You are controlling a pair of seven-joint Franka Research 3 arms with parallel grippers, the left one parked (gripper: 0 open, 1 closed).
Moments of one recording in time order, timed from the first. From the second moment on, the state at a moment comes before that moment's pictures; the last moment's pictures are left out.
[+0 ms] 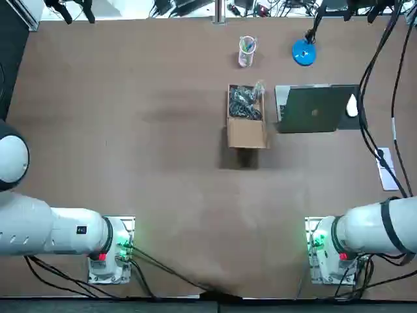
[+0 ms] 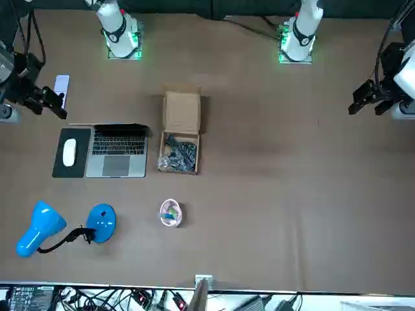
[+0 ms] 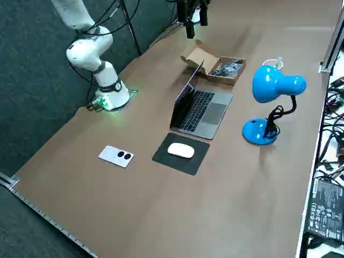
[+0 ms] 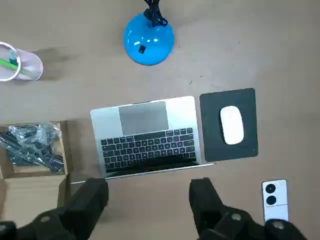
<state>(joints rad) 0.00 -0.01 0.02 -1.65 -0.01 1.65 0.15</state>
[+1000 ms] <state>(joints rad) 0.00 -0.01 0.02 -1.65 -0.01 1.65 0.15</state>
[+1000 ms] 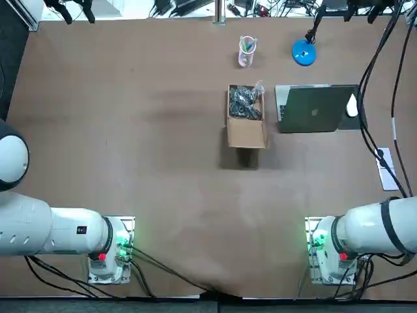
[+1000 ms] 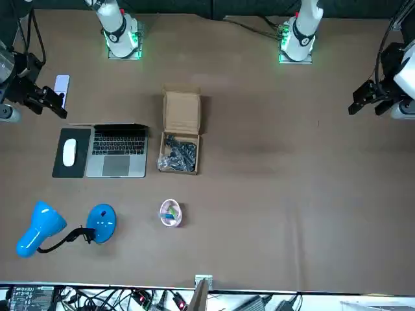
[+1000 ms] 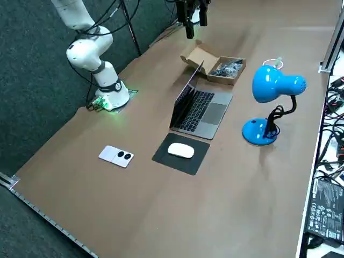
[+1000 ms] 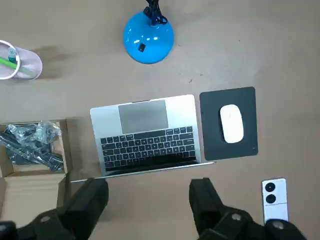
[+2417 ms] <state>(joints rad) 0.00 -0.19 0.02 -1.81 -0.01 1.56 0.07</state>
